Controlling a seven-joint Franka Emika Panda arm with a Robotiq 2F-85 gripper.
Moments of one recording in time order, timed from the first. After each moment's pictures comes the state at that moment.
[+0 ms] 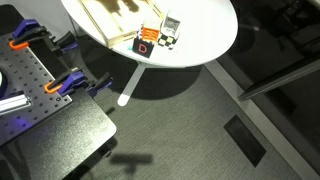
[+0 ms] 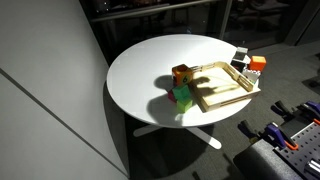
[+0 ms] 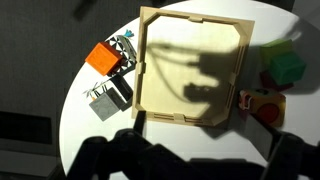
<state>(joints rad) 0.01 -0.15 0.05 -2.07 -0.01 1.87 0.14</state>
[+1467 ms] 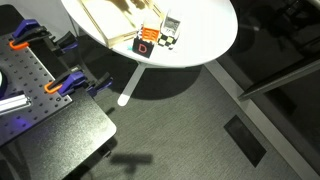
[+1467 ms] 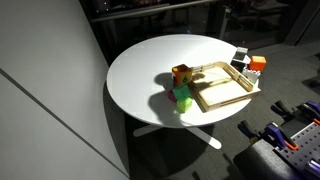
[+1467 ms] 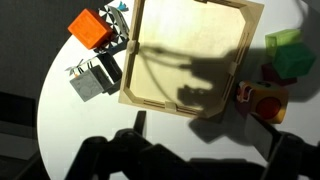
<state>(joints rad) 0.02 -0.03 0.05 -2.04 -0.01 2.00 0.06</state>
